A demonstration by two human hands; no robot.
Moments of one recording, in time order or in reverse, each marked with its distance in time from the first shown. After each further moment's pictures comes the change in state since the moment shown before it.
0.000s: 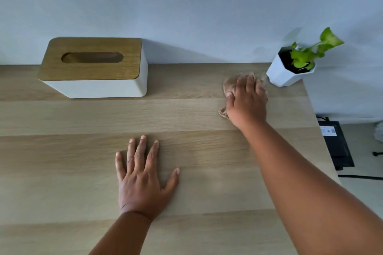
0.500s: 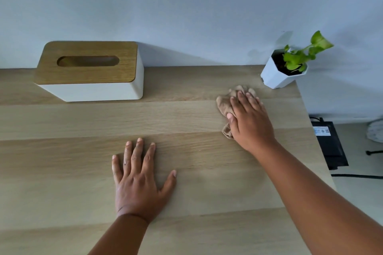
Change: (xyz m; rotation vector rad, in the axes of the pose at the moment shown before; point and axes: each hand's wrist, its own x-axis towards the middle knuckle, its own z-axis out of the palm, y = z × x) left_hand 0.000 0.002 -0.004 0.000 -0.023 -0.003; right_hand -0.045 0.039 -0.003 -0.073 0.048 -0.299
